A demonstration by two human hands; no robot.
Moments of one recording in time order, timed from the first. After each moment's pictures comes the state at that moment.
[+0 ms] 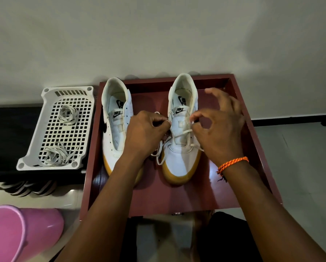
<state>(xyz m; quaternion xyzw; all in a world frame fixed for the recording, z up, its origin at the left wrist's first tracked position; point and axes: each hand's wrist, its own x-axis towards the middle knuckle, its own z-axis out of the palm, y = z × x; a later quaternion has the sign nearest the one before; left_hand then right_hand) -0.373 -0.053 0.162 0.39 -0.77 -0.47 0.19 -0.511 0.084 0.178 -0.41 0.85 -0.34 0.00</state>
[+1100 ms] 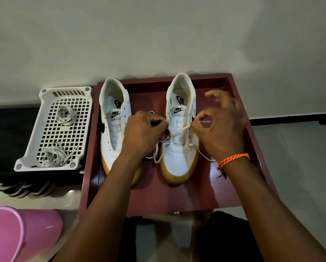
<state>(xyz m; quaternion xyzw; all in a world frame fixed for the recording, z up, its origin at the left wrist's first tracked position) -0.373 -0.051 0.167 0.39 -0.78 -0.46 0.19 -0.520 0.085 0.176 -0.38 0.87 -0.33 0.00</state>
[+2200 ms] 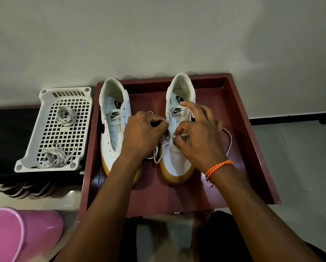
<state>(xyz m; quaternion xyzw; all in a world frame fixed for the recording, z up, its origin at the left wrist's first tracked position) -0.372 -0.051 0.166 0.37 -0.80 -0.44 0.19 -0.489 0.076 0.160 -0.48 0.83 -0.26 0.06</state>
